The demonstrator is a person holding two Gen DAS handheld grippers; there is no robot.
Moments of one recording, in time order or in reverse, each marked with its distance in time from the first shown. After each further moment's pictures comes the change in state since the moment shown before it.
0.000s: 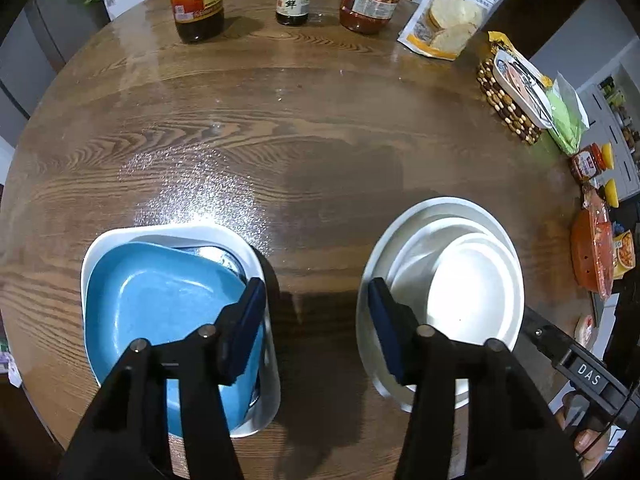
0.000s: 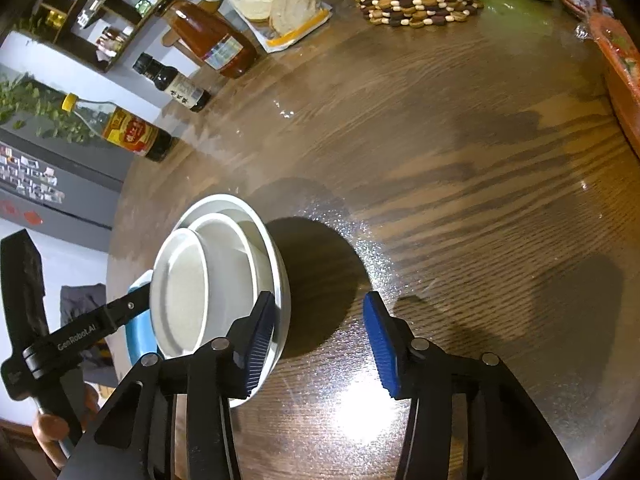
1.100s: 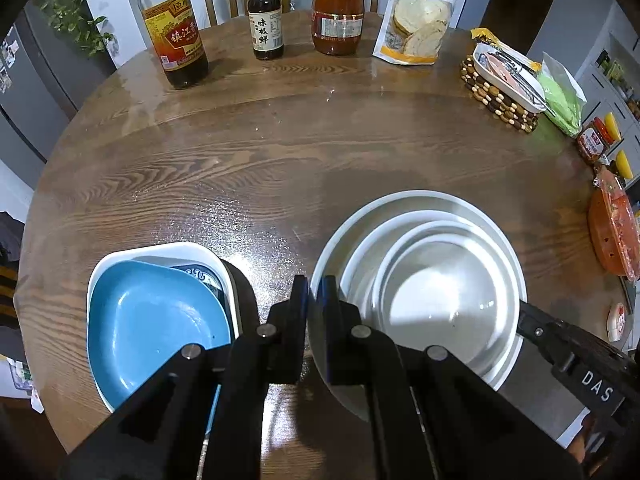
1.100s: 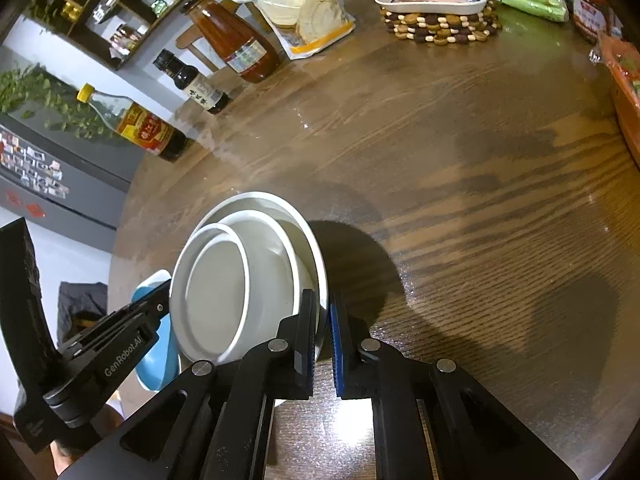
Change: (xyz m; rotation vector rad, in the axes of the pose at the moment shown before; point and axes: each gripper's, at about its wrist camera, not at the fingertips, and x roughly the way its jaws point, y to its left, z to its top) left arm 0.004 -0.034 -0.012 0.092 -0.137 0.110; right arm -0.001 0.025 -0.003 -0.040 -0.054 -0.002
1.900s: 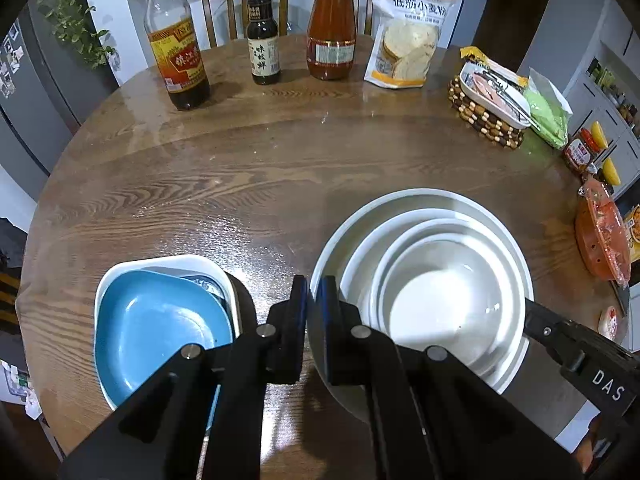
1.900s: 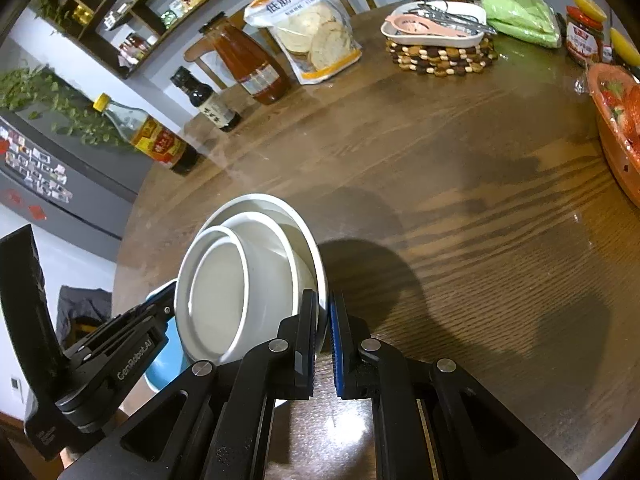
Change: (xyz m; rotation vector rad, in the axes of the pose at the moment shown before) left arm -0.023 -0.003 -0.003 -0.001 -0.078 -0.013; right arm -0.028 0.011 -0.003 -0.026 -0.067 -0.005
